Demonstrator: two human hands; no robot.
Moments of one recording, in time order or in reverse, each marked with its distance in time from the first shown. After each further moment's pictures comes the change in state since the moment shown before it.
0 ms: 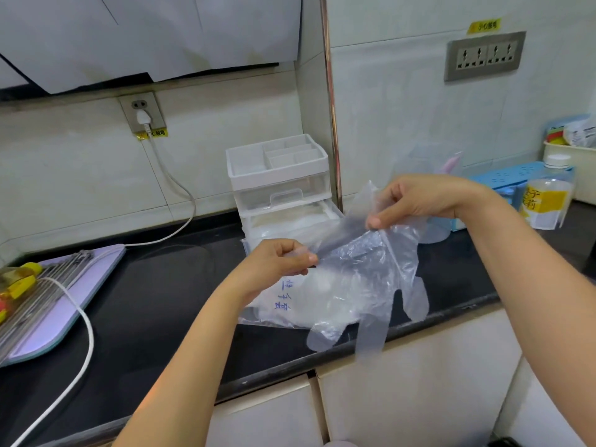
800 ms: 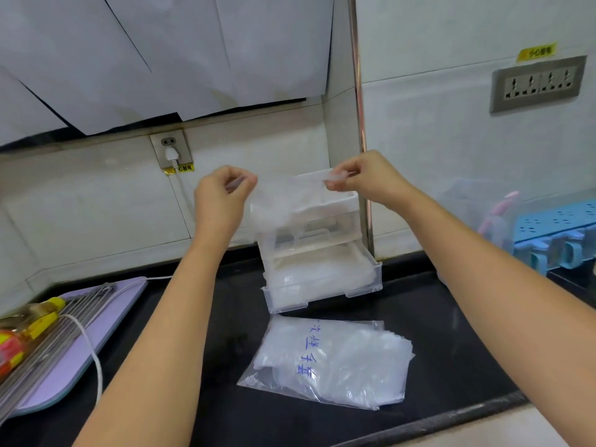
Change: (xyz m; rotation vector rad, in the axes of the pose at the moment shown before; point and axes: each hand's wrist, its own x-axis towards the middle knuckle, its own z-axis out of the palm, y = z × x) left_hand 0.072 0.067 -0.116 0.253 0.873 0.337; right_hand 0.143 -0.046 -0.021 0.187 0.507 -0.315
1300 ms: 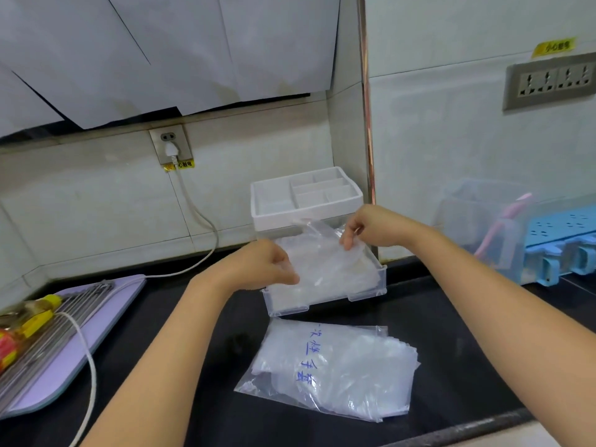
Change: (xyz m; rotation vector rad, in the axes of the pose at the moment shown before) left_hand -0.039 -0.031 0.014 0.531 -0.928 -0.122; right_hand -0.008 0.061 0.022 -0.406 -0.414 0.155
